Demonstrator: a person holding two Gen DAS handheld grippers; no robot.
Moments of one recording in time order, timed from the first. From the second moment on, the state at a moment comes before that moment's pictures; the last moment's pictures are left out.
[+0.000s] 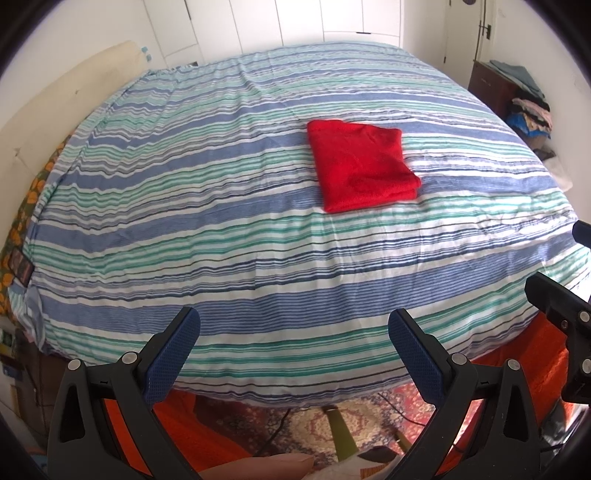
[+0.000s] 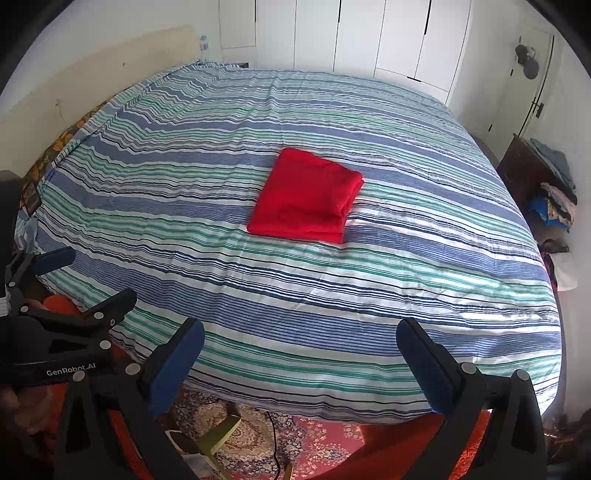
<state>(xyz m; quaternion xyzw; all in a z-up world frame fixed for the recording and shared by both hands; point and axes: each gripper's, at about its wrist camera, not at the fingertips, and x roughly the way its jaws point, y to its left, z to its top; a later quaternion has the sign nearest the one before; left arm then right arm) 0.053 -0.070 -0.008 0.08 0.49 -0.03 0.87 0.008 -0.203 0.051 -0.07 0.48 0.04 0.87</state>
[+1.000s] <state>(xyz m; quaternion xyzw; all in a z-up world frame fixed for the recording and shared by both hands) 0.054 -0.072 -0.006 0.08 0.49 -0.03 0.87 0.007 -0.209 0.054 -0.10 0.47 0.01 0.88</state>
